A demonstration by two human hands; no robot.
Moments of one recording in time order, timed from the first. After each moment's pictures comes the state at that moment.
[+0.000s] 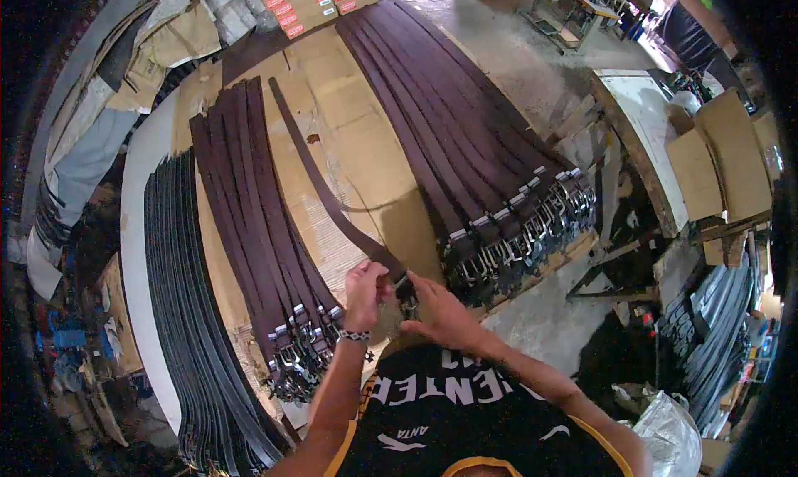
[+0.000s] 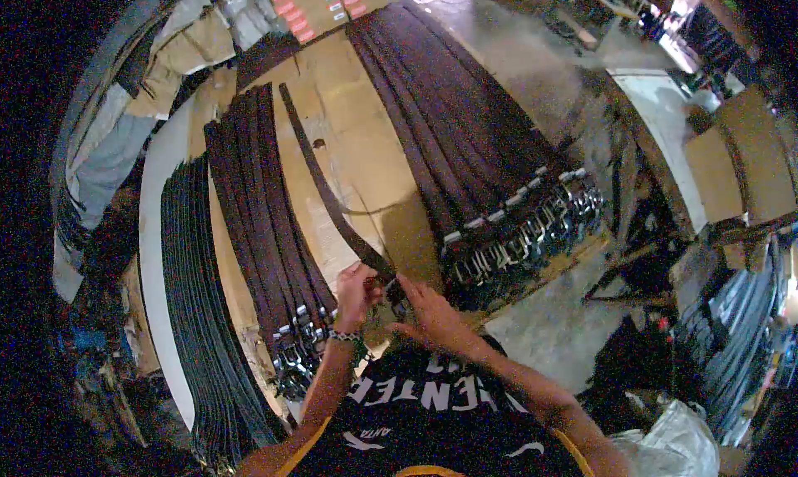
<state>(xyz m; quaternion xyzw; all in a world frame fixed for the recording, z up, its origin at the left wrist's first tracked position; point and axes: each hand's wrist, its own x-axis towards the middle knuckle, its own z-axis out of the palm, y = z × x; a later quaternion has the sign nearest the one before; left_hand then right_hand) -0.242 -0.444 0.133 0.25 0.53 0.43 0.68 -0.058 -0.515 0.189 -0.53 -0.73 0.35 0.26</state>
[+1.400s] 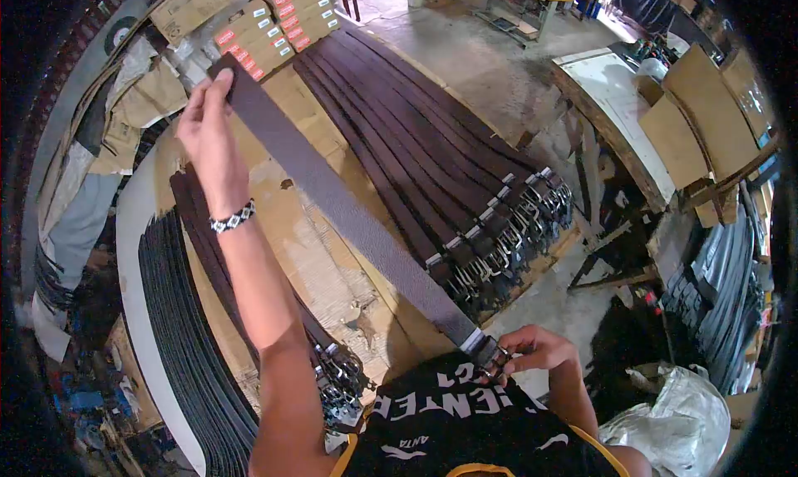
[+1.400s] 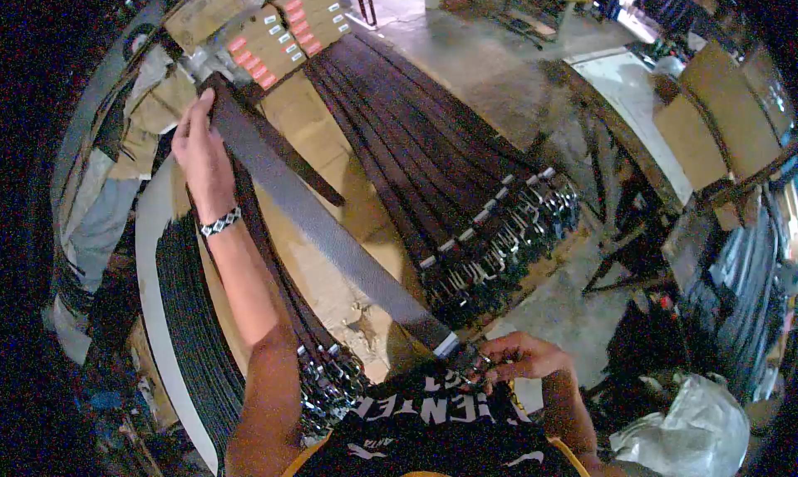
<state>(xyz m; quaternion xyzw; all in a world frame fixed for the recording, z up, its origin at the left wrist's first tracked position) -0.216 -0.203 0.409 0.50 0.30 0.73 0.36 0.103 -0.585 0.245 -0.31 -0.47 0.77 0.29</state>
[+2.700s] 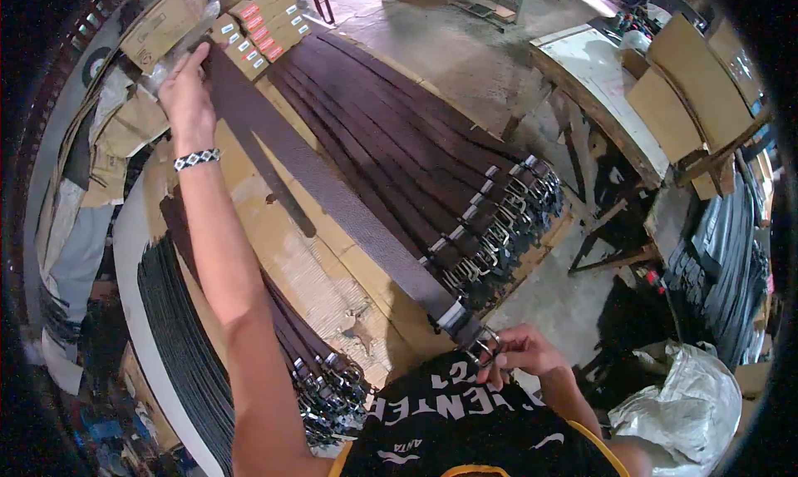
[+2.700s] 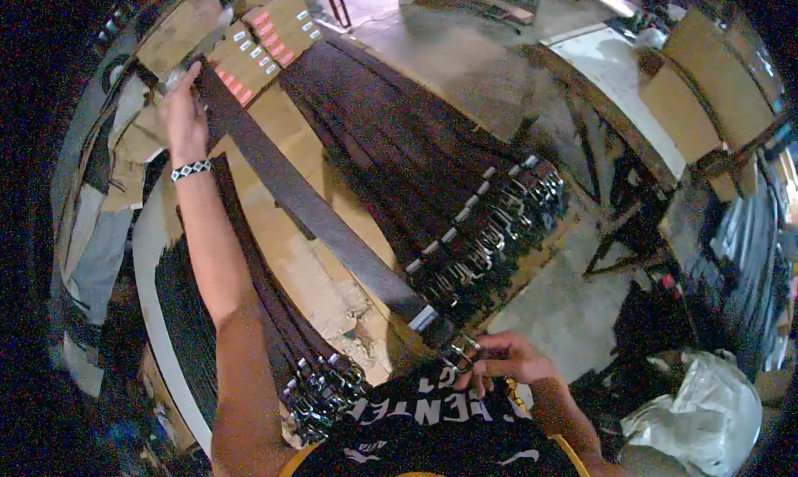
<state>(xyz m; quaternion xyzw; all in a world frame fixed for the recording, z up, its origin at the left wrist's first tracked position) -0.182 -0.092 0.437 0.50 0.28 0.68 0.45 0.084 -0.593 0.262 -0.39 -0.30 0.76 0.42</state>
